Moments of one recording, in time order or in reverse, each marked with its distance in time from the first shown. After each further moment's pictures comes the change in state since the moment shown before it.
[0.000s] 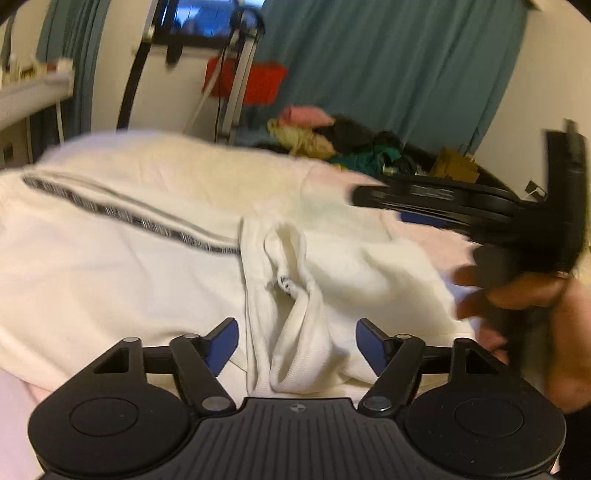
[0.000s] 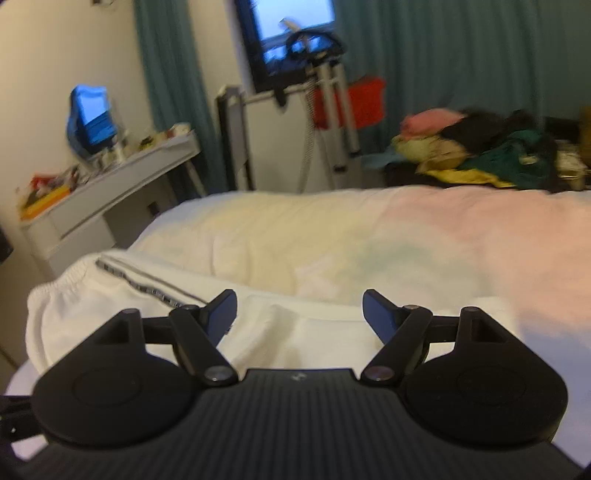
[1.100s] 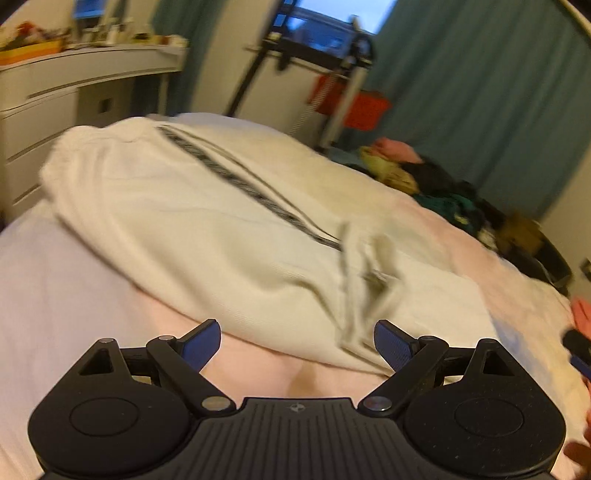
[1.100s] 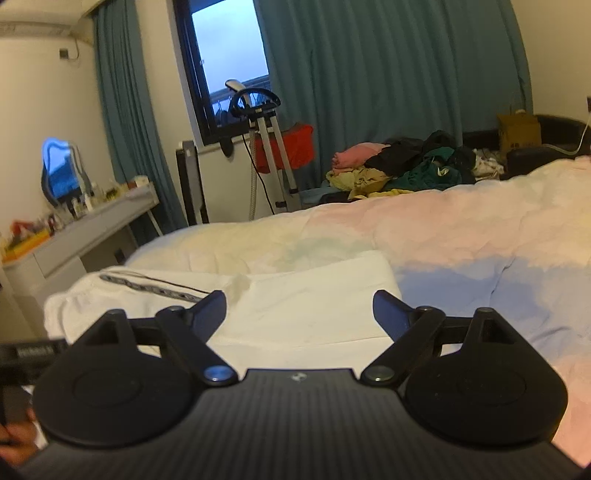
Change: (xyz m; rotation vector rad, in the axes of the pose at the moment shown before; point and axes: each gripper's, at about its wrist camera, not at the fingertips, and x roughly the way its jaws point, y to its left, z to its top) left arm -0.095 0.035 -0.049 -0.306 -0.038 0.221; right arm -0.152 -0.006 -0.085 0.072 -0.143 -0.144
